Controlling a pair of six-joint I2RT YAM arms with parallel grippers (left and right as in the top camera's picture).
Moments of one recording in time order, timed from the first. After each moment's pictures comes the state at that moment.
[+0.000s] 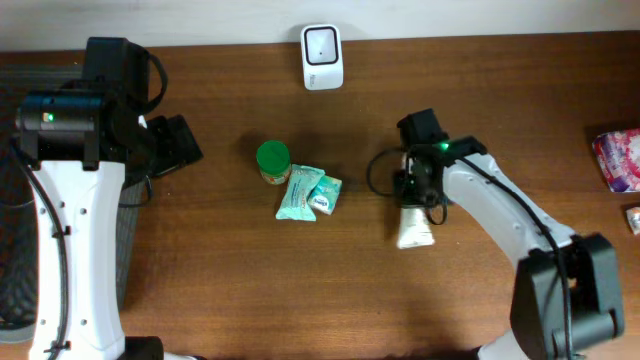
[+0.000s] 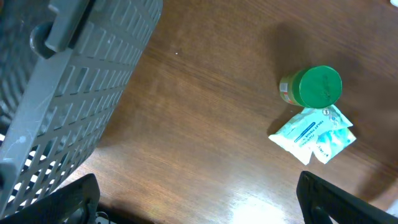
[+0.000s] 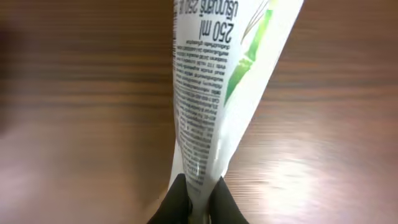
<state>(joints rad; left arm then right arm) -0.06 1.62 2.03 -1.69 -0.15 -0.50 0.29 1.73 1.21 -0.90 0.10 0.33</state>
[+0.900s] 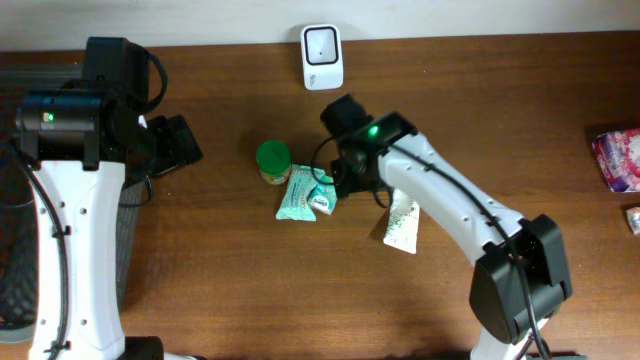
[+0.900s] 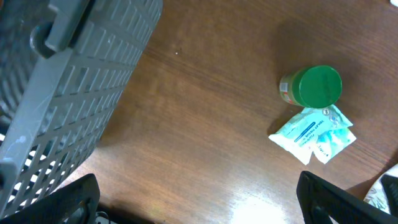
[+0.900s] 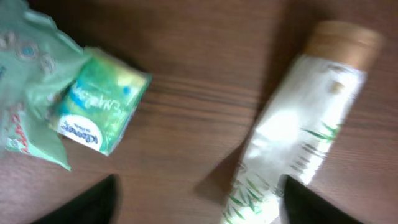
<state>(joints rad) -0.06 1.62 2.03 -1.69 -0.15 -0.50 0.54 1.90 1.60 -1.12 0.17 0.41</state>
